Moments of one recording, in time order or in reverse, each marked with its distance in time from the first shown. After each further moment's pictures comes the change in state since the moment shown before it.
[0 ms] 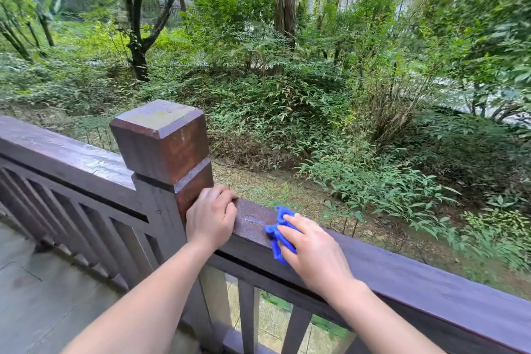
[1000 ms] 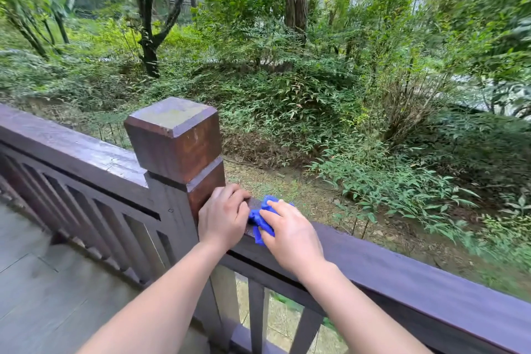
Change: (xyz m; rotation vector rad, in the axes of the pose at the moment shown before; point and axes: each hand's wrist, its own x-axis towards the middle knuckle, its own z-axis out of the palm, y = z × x) left_hand 0.003 0.006 -0.008 -0.010 -0.032 0.004; right_hand 0.051 -0.039 0.031 0.097 -0.067 0.001
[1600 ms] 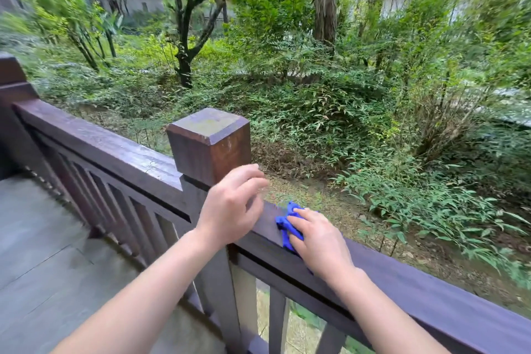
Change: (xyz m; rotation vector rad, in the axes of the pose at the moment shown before) left_hand 0.010 0.008 -0.092 -0.169 0.258 0.474; right_hand 0.008 0.010 0.000 0.001 -0.018 -0.033
